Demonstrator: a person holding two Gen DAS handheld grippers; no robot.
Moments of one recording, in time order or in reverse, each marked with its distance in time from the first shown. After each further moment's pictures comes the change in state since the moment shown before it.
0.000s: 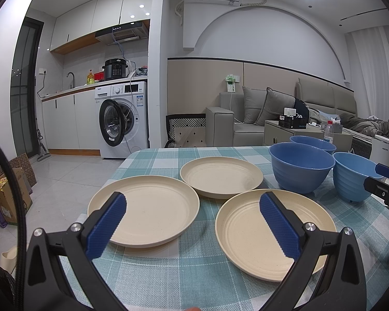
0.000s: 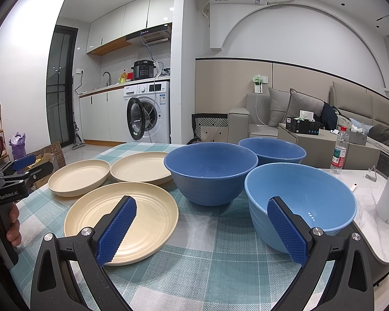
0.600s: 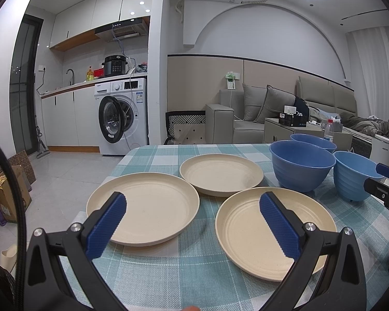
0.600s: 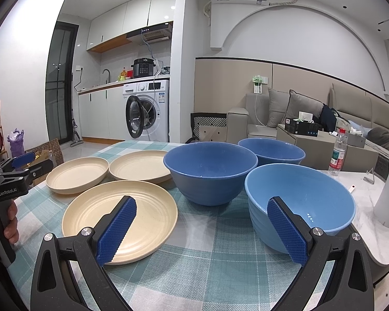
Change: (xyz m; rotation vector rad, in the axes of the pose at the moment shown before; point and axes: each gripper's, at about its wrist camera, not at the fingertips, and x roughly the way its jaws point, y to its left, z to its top) left arm 0.003 0.003 -0.002 -0.004 0.017 -0.004; right arm 0.004 0.003 0.001 -0.011 0.004 -0.008
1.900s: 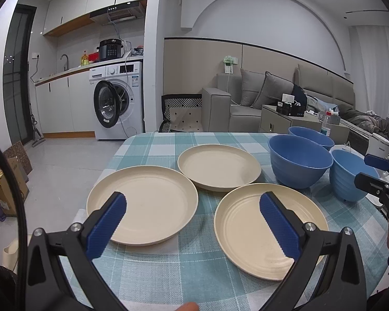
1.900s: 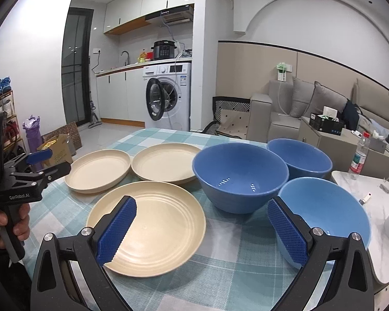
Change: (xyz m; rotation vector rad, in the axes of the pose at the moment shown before) left arm 0.005 0.002 0.026 -0.018 0.128 -0.038; right arm 0.020 0.021 0.045 -0.064 0.124 0.120
